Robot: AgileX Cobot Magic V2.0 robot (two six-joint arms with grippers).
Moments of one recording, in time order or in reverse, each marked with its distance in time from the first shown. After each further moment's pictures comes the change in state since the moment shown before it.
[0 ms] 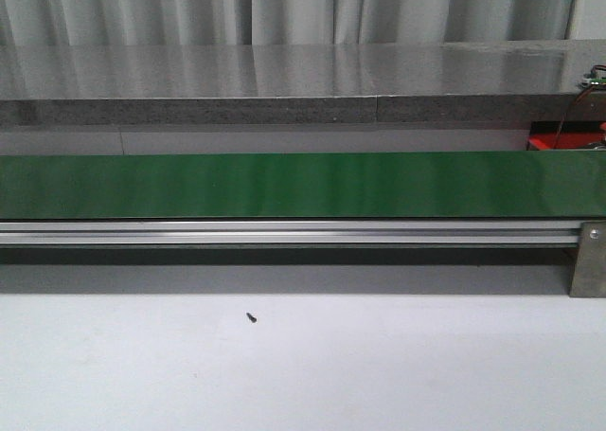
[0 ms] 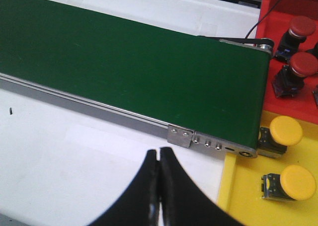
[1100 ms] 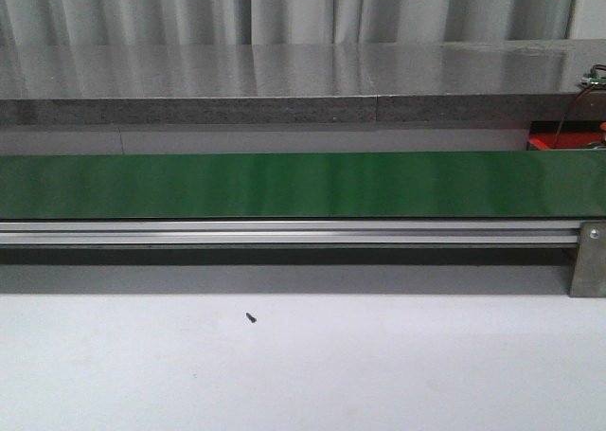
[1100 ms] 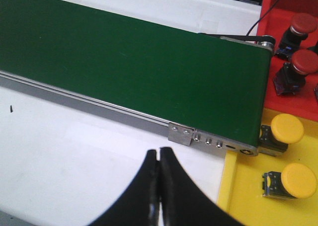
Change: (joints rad) left arm 0.000 0.419 -0.347 0.094 0.008 -0.001; right arm 0.000 0.000 0.000 0.000 0.009 0.000
